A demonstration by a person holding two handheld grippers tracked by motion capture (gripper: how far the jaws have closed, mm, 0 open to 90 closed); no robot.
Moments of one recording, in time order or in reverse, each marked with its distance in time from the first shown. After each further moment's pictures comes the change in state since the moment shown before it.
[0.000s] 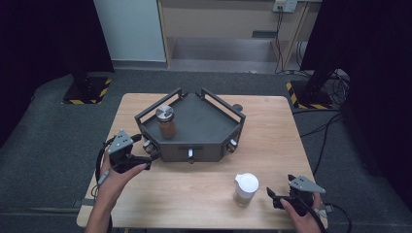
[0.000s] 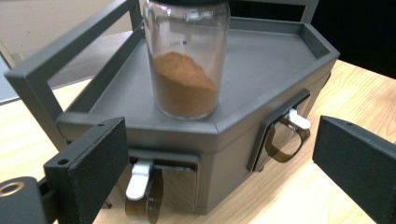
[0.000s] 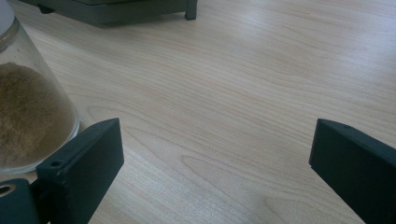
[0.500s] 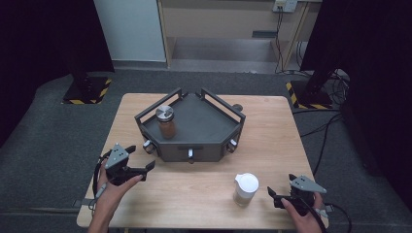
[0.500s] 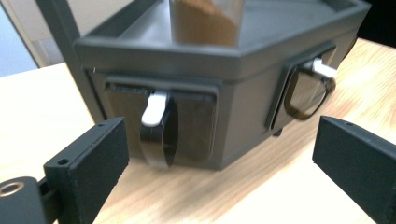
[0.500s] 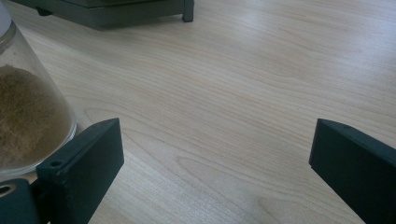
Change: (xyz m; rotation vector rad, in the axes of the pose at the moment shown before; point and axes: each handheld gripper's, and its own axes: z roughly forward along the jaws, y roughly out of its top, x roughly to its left) left arm -0.008 -0.044 -0.010 0.019 0.057 -0.016; right arm -0.002 0.000 -0.001 -0.007 -0.005 0.000
